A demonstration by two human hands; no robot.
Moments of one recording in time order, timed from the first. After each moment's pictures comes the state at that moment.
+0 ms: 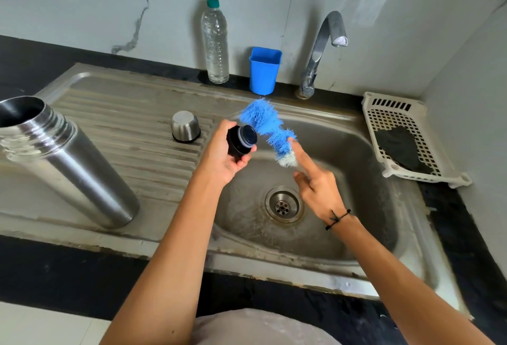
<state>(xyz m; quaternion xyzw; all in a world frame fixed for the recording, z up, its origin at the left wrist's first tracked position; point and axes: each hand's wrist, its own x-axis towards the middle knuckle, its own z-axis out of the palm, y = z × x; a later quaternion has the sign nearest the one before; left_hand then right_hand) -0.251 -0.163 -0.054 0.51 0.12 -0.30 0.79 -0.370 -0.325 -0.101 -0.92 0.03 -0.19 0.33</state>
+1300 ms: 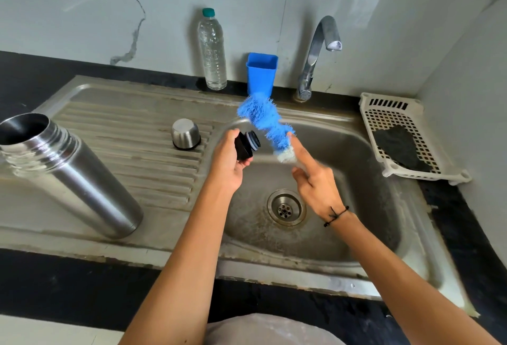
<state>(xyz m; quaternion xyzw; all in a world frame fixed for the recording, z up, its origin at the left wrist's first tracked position) -0.254 -0.177 -0.062 0.53 0.15 -0.22 0.81 -0.362 -0.316 -0.089 -0.92 0.05 -0.21 0.34</state>
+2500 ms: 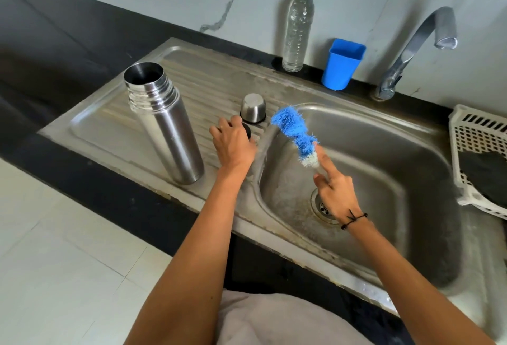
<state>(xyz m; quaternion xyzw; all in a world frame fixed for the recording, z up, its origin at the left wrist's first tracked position) -0.245 -0.089 -0.091 0.95 0.08 0.06 0.28 -0.342 -0.276 -0.115 -0.91 0.06 -0.06 0.40</state>
